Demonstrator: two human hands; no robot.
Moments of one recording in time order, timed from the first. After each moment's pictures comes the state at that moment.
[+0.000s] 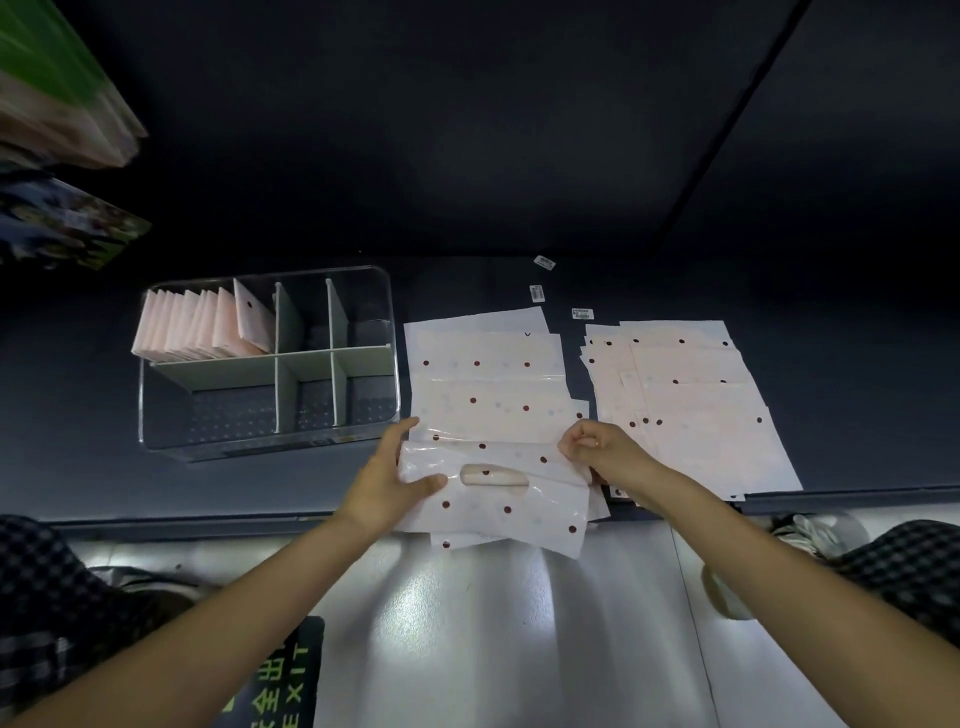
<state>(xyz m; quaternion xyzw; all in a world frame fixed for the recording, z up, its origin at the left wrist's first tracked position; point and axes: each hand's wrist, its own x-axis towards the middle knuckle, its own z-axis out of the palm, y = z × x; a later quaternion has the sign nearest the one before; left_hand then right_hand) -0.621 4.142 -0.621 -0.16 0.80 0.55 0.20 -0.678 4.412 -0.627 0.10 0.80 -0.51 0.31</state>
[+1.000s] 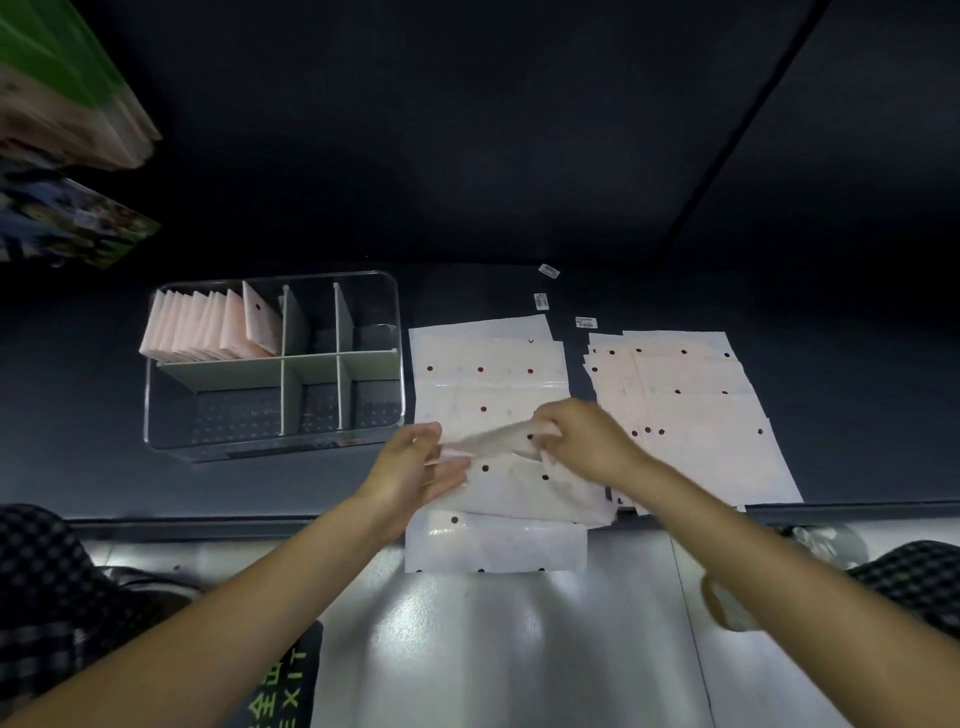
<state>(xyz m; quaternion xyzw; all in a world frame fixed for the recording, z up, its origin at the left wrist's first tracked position) -0.637 4.167 -0.590 -0.32 0.50 0.78 0.19 -0.687 4.365 -0.568 -0.10 0.93 -0.23 0.25</state>
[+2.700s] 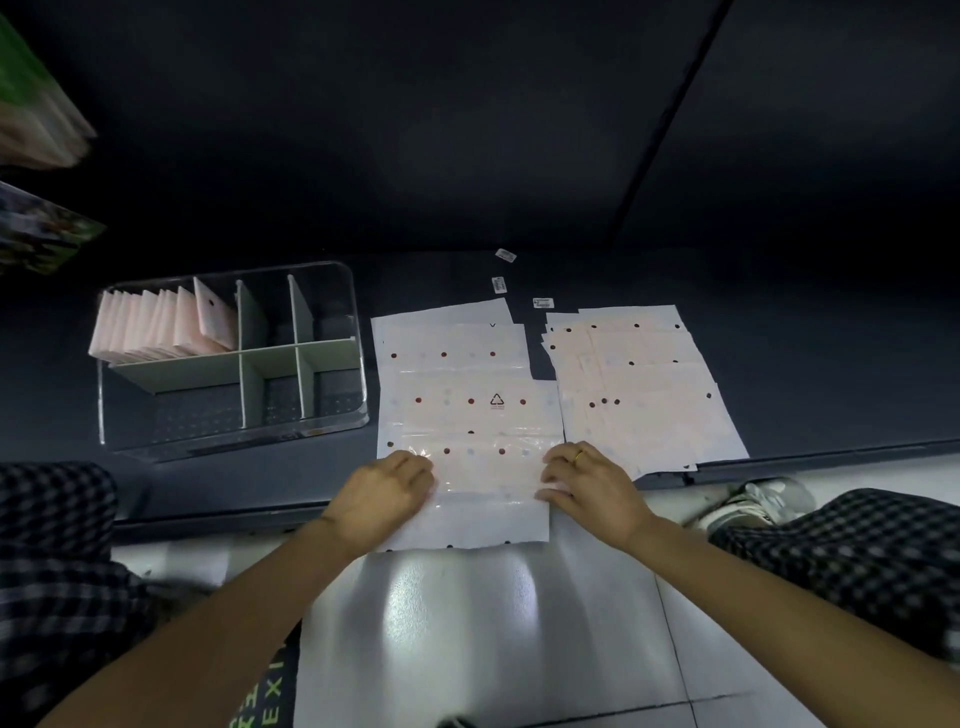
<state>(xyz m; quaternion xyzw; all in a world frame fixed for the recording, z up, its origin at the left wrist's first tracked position) -0.611 4.157 -0.637 0.34 0.94 0.01 0.02 -0.614 4.446 -0.654 -0.21 0.96 -0.15 0.07</state>
